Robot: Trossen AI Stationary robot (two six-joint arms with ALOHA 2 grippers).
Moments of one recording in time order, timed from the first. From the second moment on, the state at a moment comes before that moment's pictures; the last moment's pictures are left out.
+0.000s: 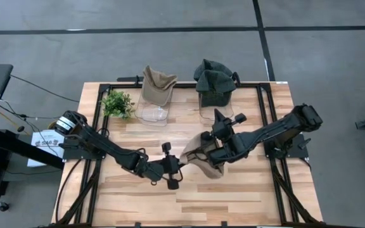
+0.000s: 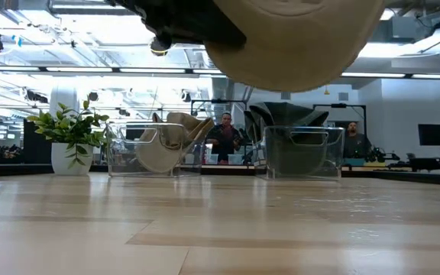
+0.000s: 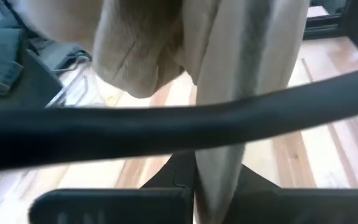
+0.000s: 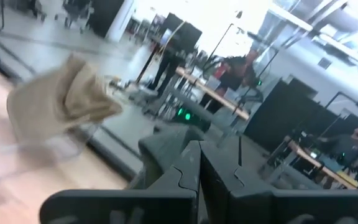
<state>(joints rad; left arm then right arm) -0.52 1.70 0.98 0.26 -0.68 -0.06 0.33 1.63 1.22 -1.08 1.55 0.91</state>
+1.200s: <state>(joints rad) -0.48 1.72 0.99 0.24 -0.65 -0.11 0.42 1.65 1.21 -0.57 1.46 0.59</state>
